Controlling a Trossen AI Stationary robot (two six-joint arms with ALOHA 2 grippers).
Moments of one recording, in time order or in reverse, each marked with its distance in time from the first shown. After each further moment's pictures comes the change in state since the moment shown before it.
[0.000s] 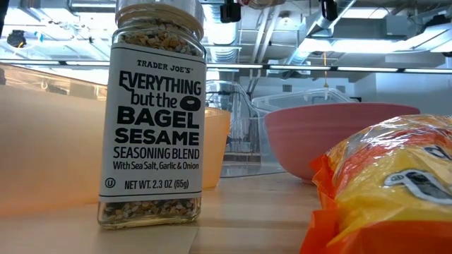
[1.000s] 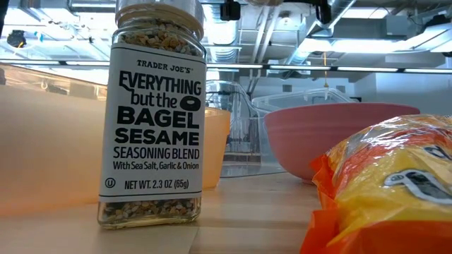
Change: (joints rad) left arm 0.000 0.000 0.000 0.008 0.016 0.053; right arm 0.017 0.044 0.000 0.025 -0.003 -0.010
